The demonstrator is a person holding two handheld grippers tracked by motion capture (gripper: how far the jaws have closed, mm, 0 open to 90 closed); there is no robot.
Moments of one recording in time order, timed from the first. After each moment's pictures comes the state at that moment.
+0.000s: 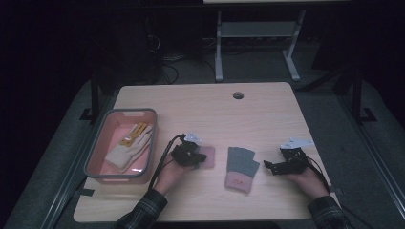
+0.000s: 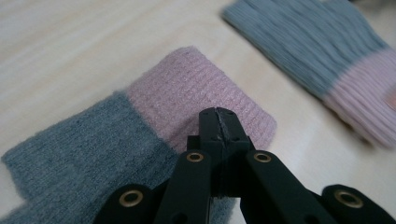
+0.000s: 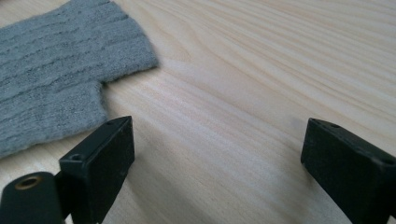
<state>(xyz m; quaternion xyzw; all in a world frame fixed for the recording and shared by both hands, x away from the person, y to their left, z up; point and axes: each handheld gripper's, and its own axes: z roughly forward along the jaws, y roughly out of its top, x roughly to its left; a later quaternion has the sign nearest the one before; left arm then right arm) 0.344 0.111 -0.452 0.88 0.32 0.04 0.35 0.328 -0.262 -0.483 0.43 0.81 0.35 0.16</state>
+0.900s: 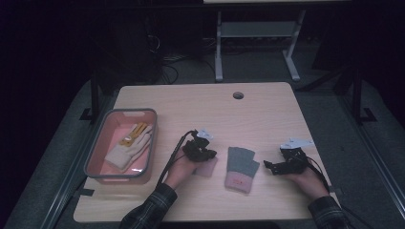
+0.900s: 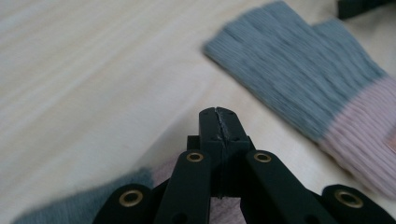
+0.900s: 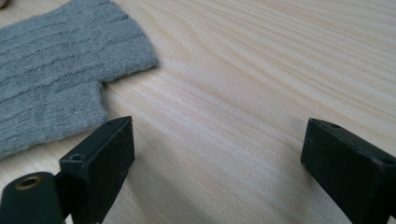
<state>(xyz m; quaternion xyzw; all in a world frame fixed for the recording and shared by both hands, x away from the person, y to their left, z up) 0.362 0.078 -0.452 0.89 0.29 0.04 0.35 0.328 -0.262 -0.483 0.43 0.81 0.35 0.16</state>
